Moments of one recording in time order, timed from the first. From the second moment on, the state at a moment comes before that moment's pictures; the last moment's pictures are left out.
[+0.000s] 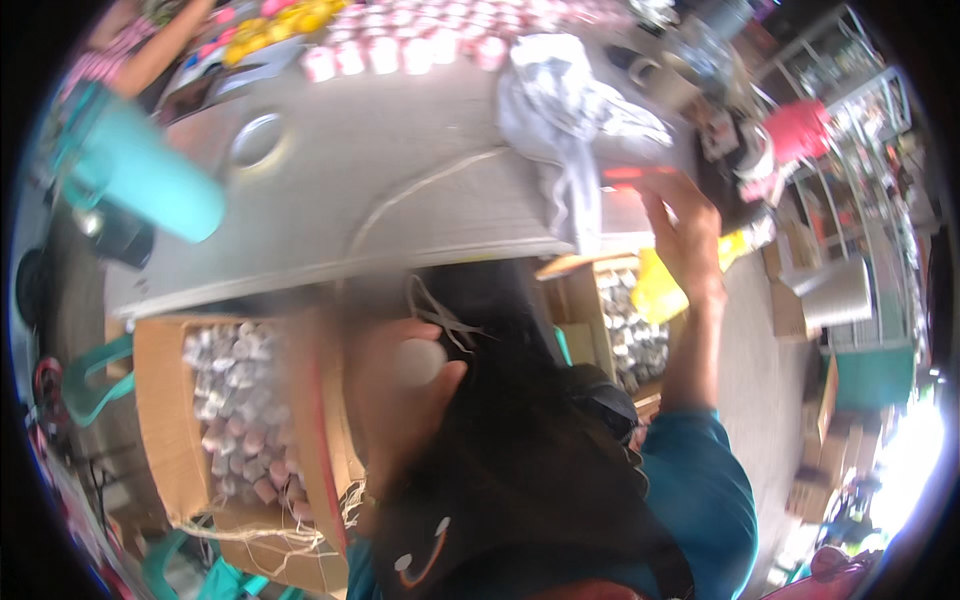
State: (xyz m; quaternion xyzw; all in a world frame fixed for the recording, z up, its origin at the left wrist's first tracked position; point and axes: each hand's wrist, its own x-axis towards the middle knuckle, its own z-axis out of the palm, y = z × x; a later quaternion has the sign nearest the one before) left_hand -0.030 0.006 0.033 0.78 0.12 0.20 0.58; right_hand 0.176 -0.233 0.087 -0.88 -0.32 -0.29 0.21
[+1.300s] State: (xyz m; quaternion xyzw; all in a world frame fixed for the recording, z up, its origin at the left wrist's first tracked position) left_hand -0.023 0.015 -0.007 0.69 0.18 0.23 0.66; right_hand 0.068 -0.181 -0.047 -0.85 -0.40 0.14 0.31
